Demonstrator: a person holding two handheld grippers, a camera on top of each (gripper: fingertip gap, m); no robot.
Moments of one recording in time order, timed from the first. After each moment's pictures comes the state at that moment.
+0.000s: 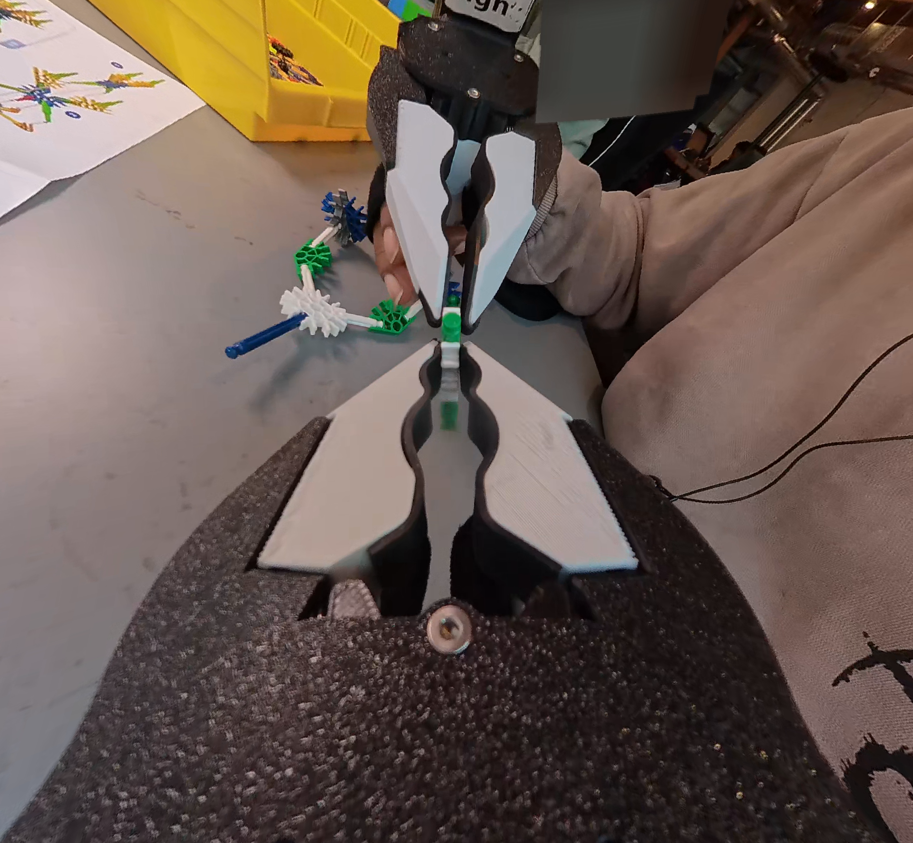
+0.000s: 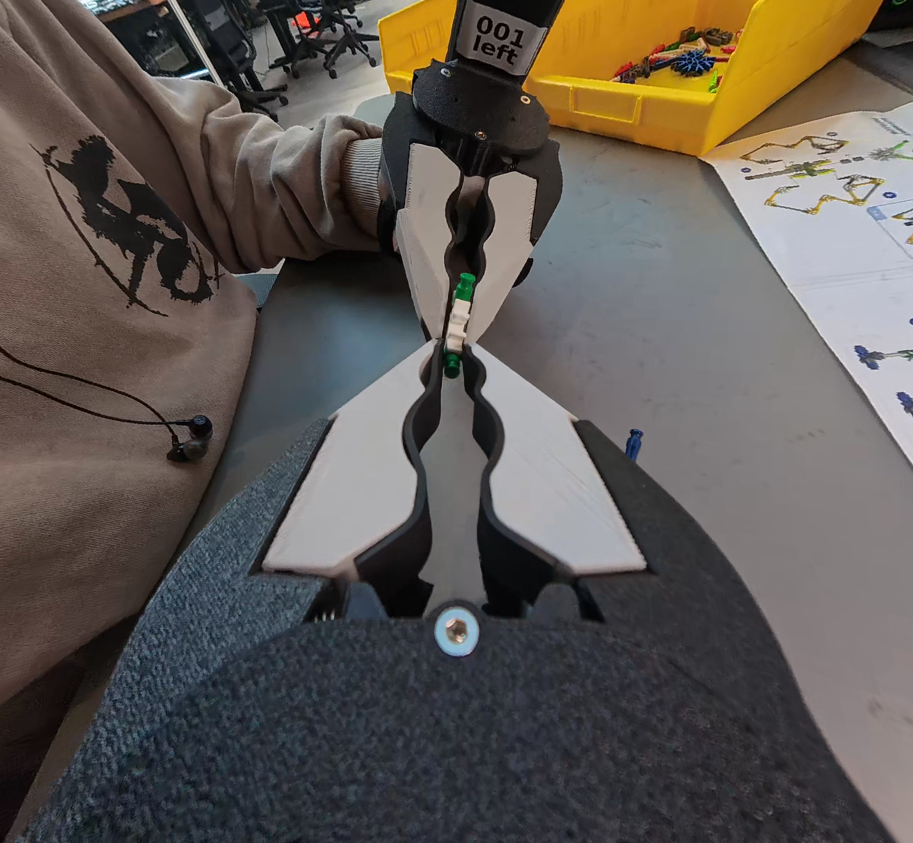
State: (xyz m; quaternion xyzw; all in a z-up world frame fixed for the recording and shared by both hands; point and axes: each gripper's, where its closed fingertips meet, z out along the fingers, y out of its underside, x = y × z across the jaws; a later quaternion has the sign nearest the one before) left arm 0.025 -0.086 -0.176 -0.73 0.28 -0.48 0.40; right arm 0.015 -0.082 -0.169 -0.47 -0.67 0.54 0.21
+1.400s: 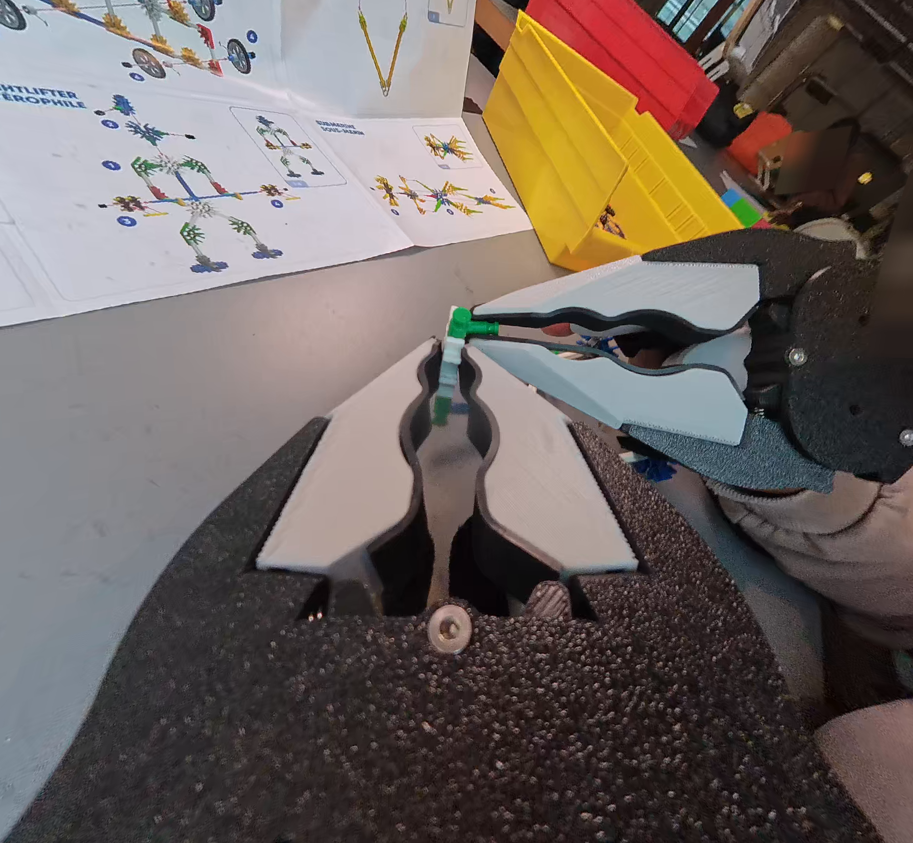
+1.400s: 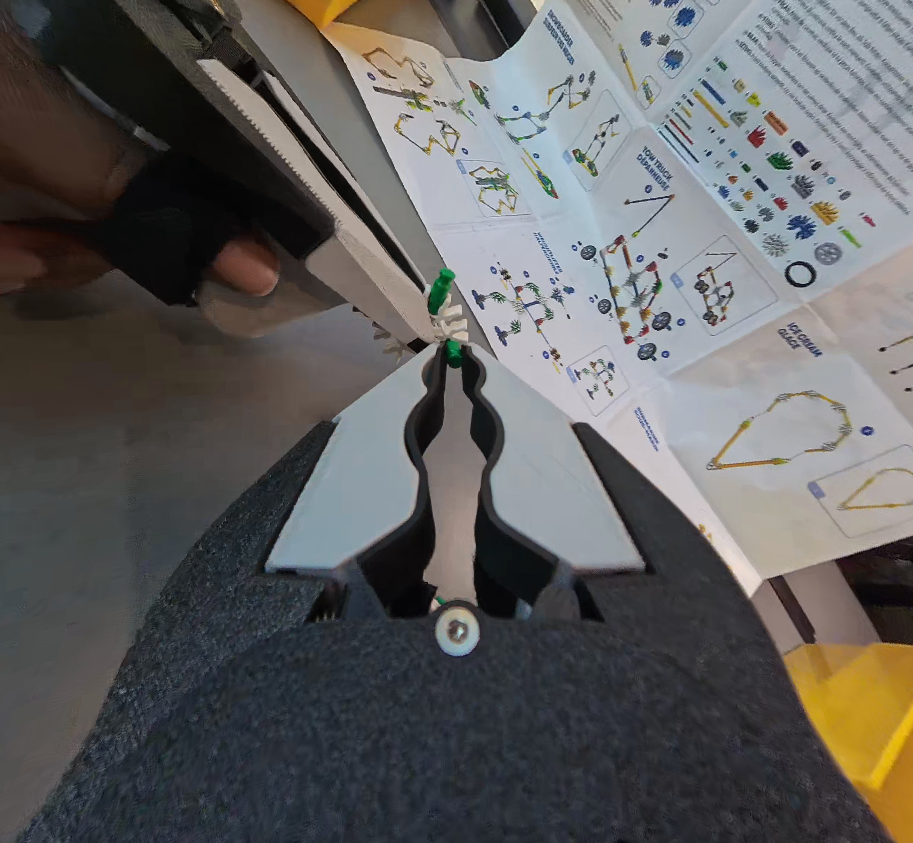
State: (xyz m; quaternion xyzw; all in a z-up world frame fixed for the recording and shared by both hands) left arm -0.018 0.006 -0.196 -0.81 -0.01 -0.30 0.51; right arm -0.023 0.006 -0.188 -0.54 -0.65 0.11 0.52
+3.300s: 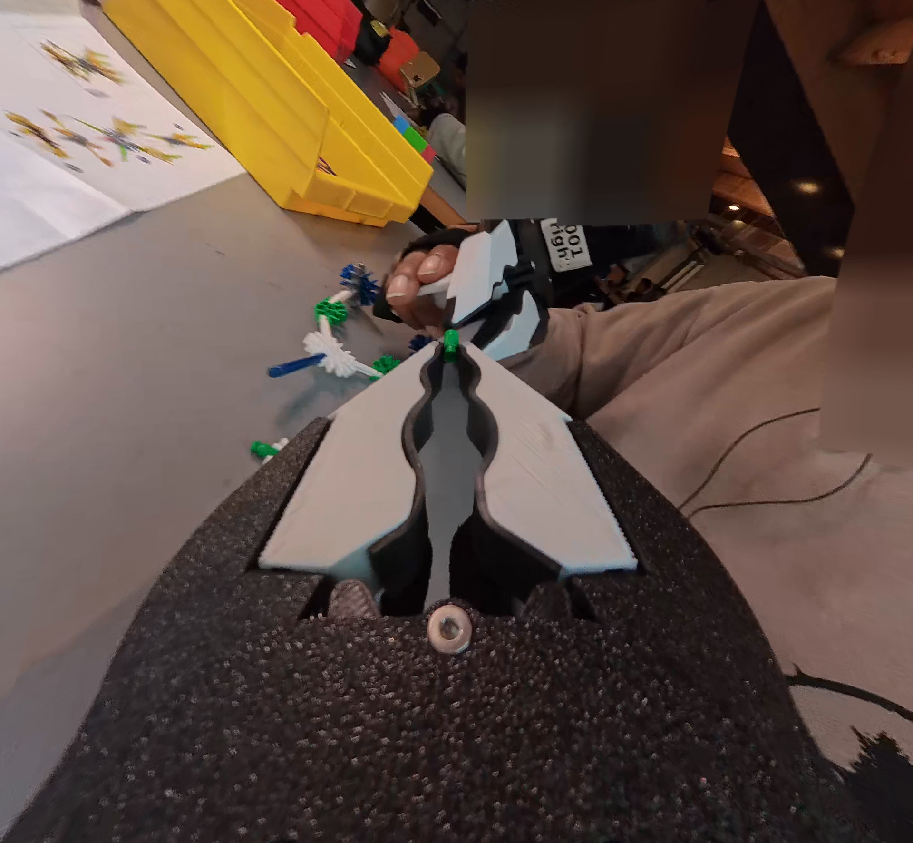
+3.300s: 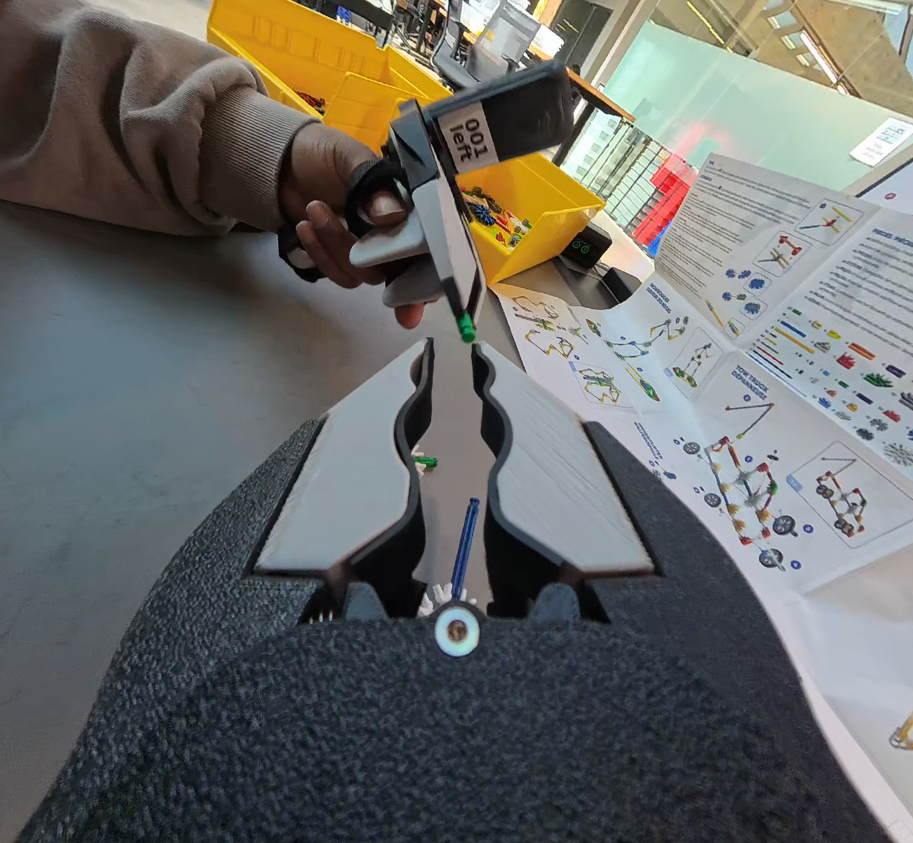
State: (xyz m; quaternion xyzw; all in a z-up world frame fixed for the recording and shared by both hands) left arm -0.011 -0.065 -0.143 -0.69 0.17 -0.57 0.40; right arm -0.012 -0.064 -0.148 -0.36 -0.67 0.36 0.53
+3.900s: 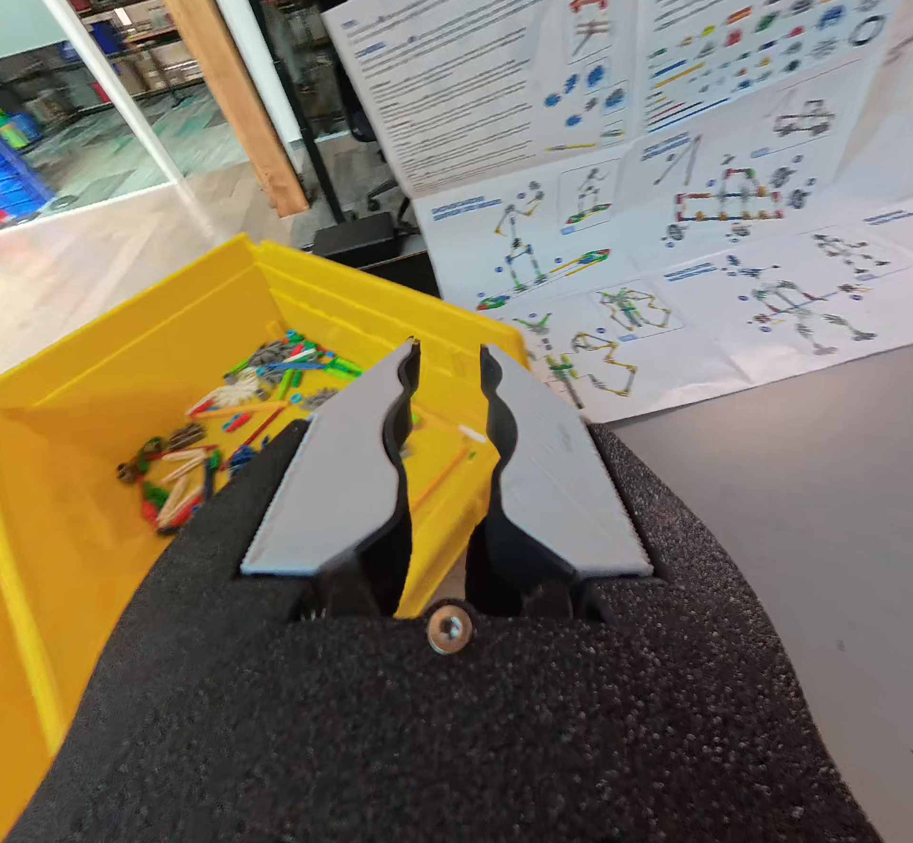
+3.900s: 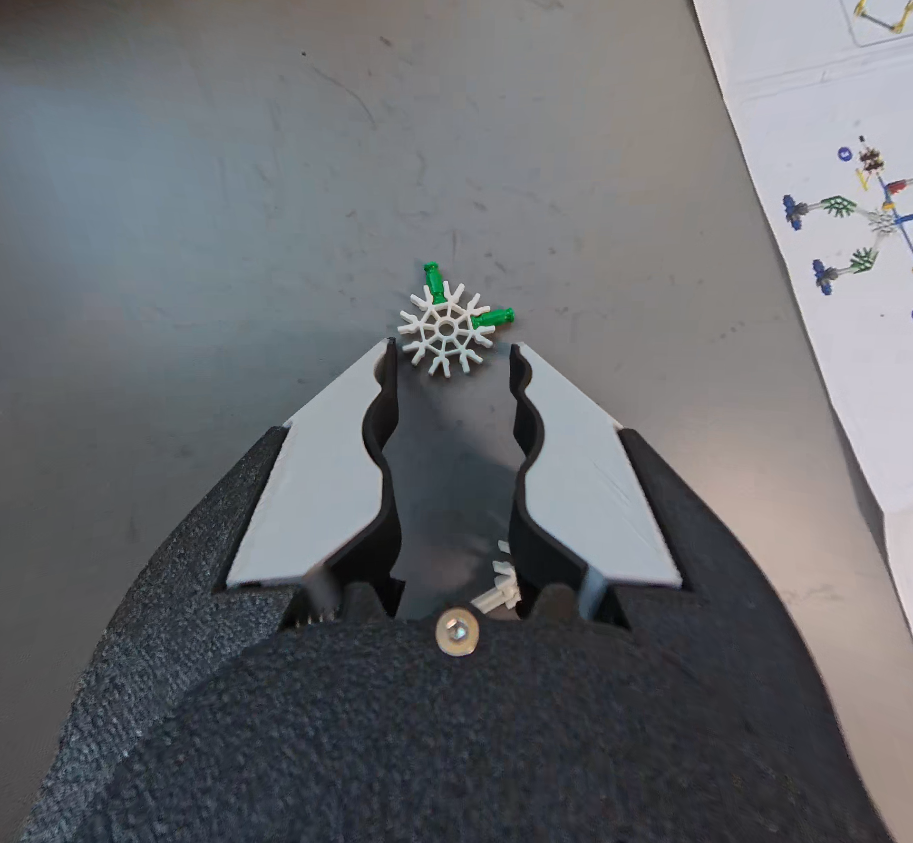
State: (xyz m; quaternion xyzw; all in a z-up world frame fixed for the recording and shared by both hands) left arm -0.313 -0.049 -0.127 -0.80 -0.04 0.14 0.58; right arm -0.019 -0.051 -0.255 -0.60 -0.73 0.24 0.23
